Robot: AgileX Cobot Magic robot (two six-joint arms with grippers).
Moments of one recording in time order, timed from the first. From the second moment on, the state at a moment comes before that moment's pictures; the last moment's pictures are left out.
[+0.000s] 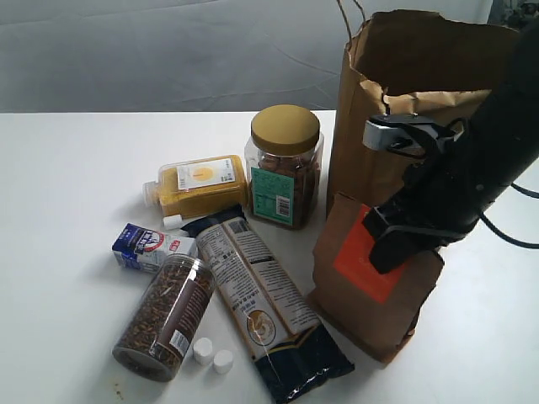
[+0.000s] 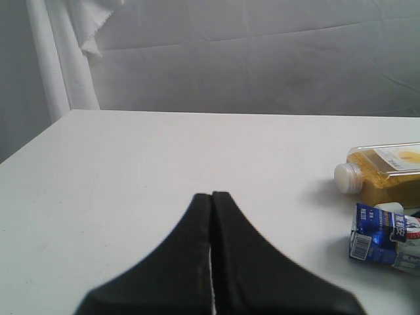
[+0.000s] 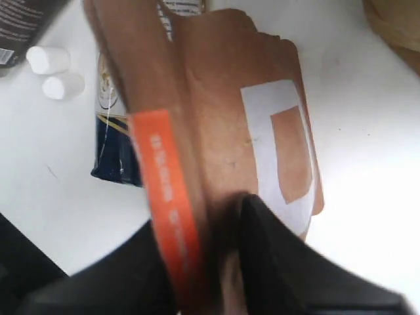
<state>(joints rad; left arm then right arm) 0.09 0.00 0.00 0.06 0.26 -0.04 0.58 1.64 -1.11 0.41 1.09 -0.41</state>
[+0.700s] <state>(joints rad) 0.09 0.00 0.00 0.06 0.26 -0.04 0.61 1.19 -0.96 0.87 0.87 -0.78</state>
